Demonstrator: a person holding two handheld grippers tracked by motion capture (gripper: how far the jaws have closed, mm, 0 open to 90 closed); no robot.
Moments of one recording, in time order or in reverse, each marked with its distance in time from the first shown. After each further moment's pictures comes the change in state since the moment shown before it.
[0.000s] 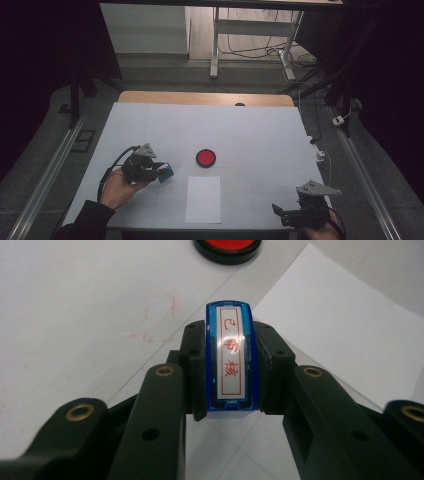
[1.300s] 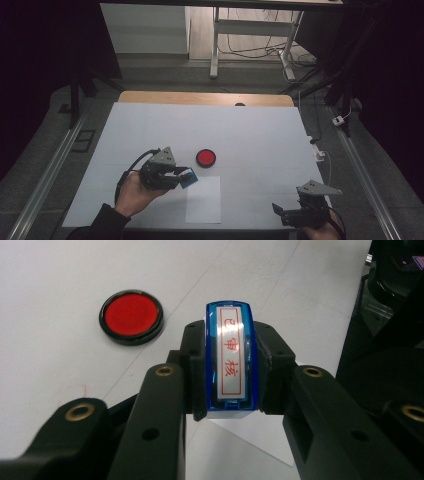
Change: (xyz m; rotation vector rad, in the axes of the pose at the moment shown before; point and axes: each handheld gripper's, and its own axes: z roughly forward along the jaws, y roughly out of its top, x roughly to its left) left arm -0.064 0.042 -0.010 -0.108 -0.107 0.132; right arm -0.001 0.000 0.000 -0.012 0.000 0.003
